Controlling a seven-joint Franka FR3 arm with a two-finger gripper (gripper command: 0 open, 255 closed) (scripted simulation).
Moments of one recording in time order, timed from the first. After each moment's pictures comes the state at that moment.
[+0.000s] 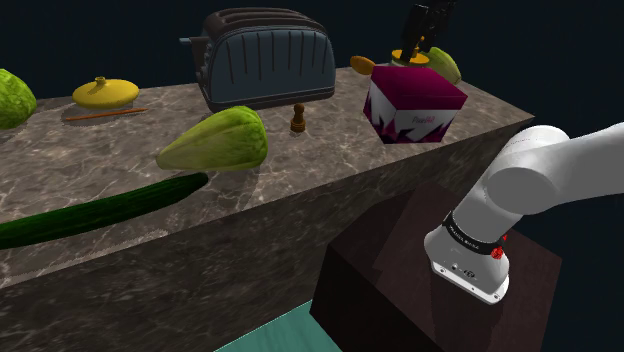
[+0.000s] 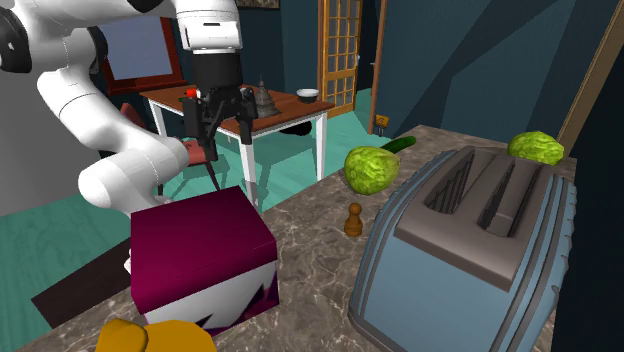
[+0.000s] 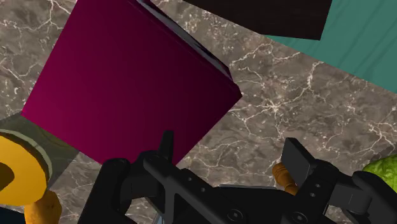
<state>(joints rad) 0.02 -0.83 0.00 -2.37 -0.06 1.60 0.00</state>
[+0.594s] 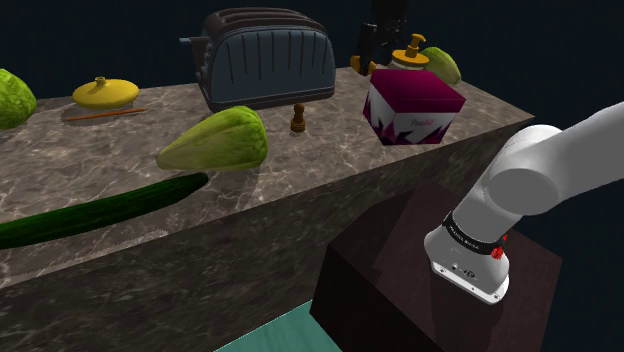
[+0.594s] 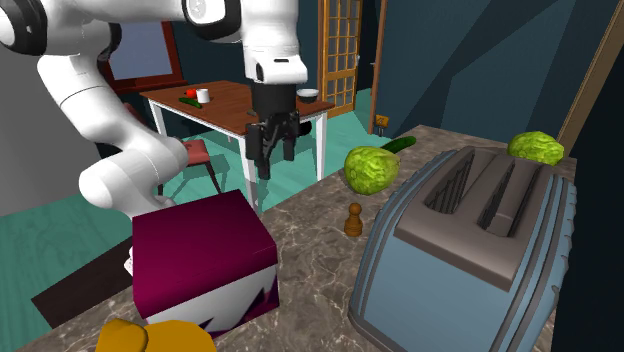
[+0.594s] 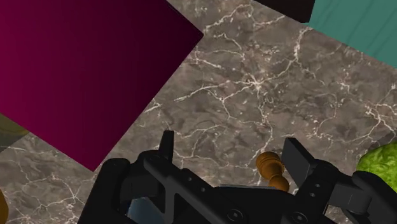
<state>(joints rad) 0.05 -0.58 0.07 -2.31 0.00 1.73 0.07</state>
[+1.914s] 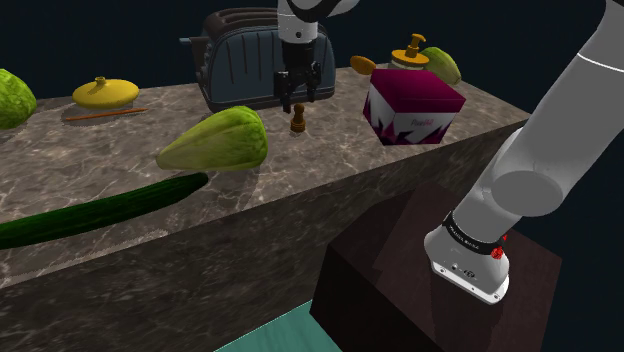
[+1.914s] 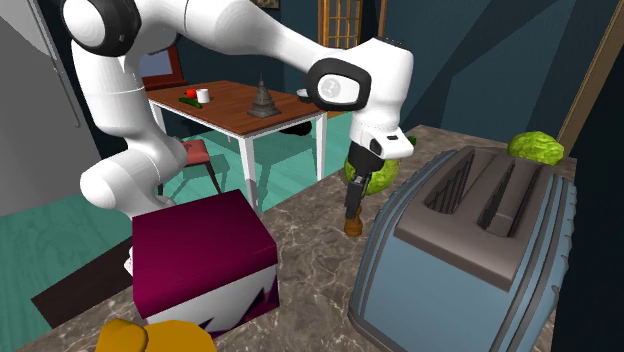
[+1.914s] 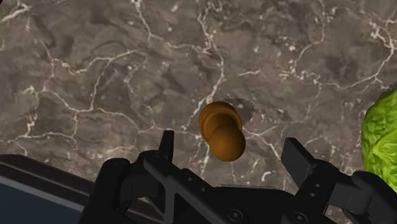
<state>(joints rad) 0.11 0.01 0.18 -2.01 0.02 1.92 0.20</state>
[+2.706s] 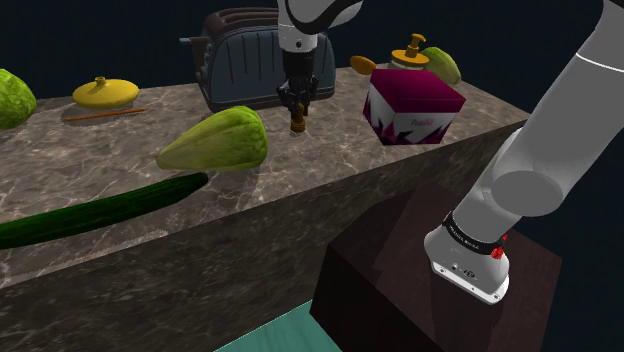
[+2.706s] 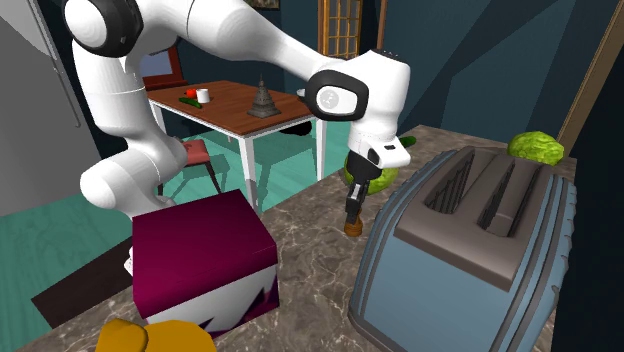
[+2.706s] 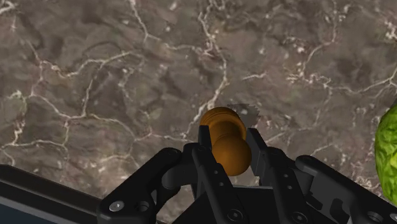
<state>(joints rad) 0.11 0.02 0.18 -2.05 0.02 1.96 0.20</state>
